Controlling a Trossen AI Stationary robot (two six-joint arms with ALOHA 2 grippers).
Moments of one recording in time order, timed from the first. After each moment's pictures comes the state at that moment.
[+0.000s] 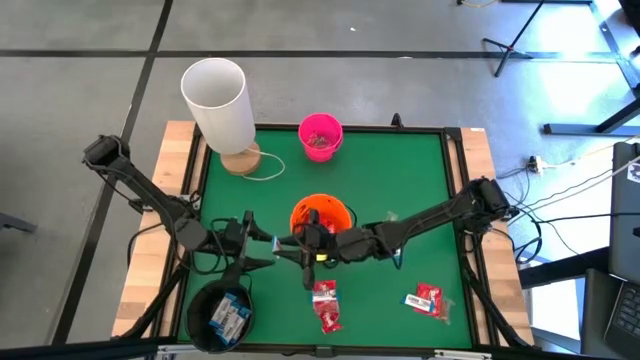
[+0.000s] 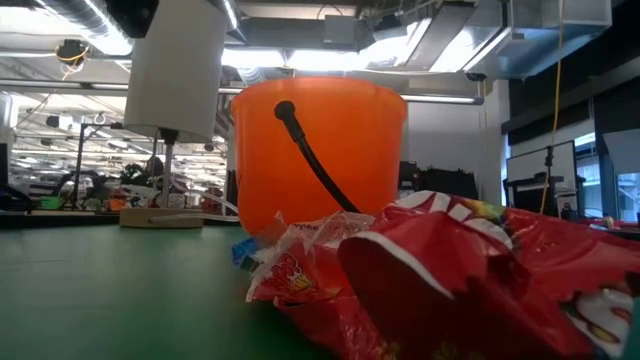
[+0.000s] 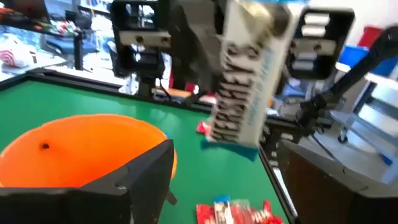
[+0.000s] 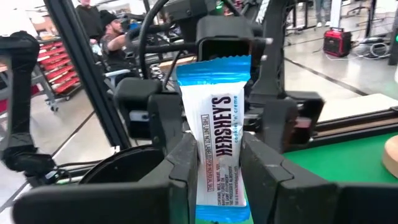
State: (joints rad) left arm -0.64 1.06 0.48 0.50 -0.59 -0.31; right arm 0.35 1.90 1.43 0.42 0.34 0.24
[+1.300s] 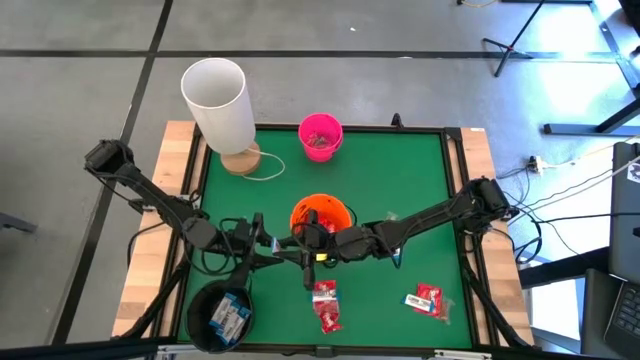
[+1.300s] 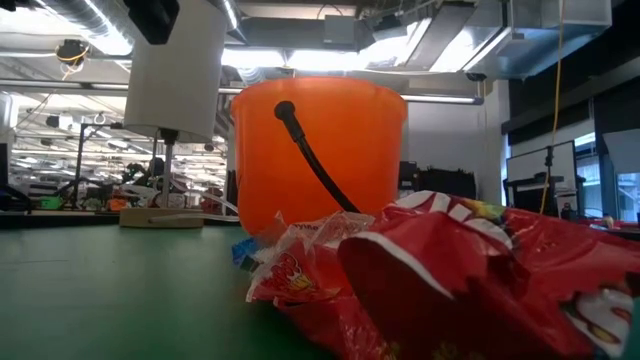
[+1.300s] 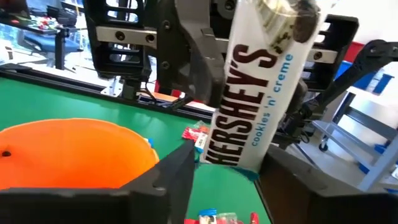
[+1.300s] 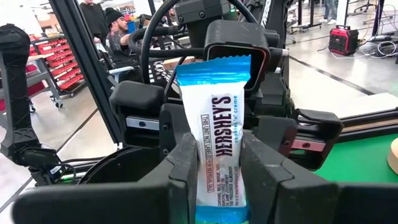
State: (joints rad) left arm -0.57 1.17 0.48 0.65 -0.47 -0.33; right arm 0.35 1.90 1.43 0.42 0.30 0.23
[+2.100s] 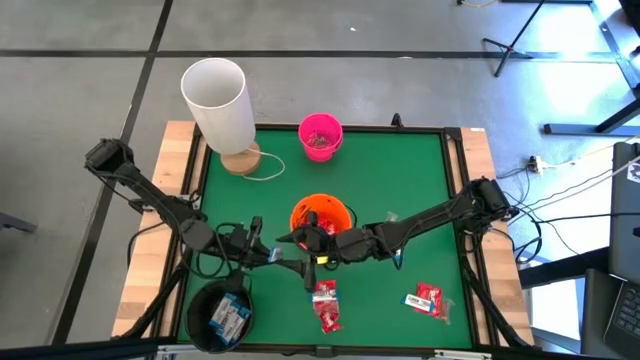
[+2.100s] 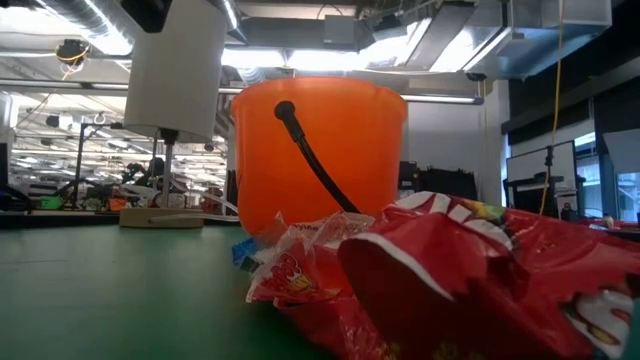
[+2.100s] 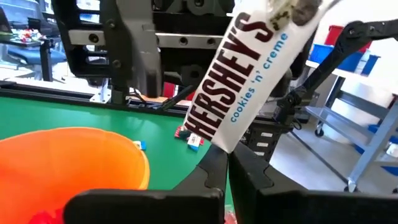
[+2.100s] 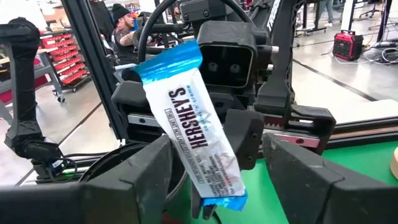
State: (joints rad) left arm -0.61 1.15 0.48 0.64 -0.45 -0.24; right arm 0.35 1.90 1.43 0.42 0.30 0.20
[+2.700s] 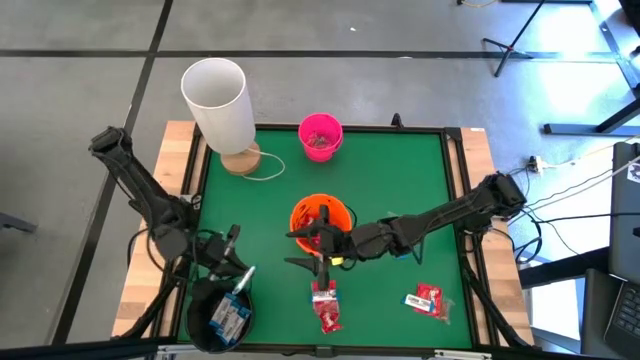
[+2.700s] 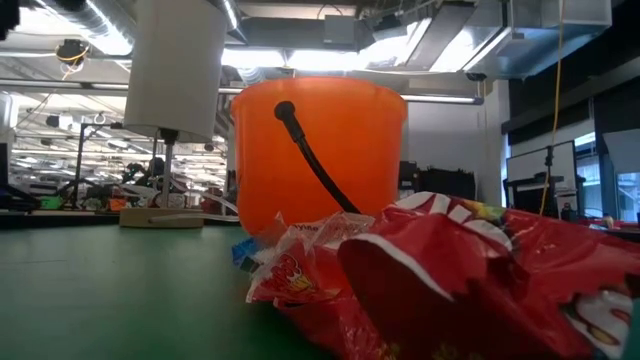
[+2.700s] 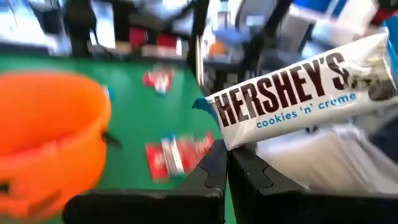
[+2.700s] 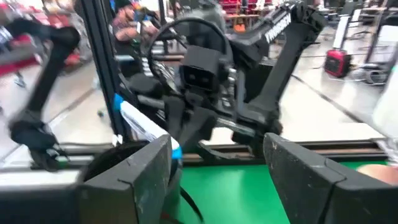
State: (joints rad) left arm -0.85 0.91 0.54 0.10 -0.50 -0.38; right arm 0.39 1.77 1.43 0.27 0.33 0.08
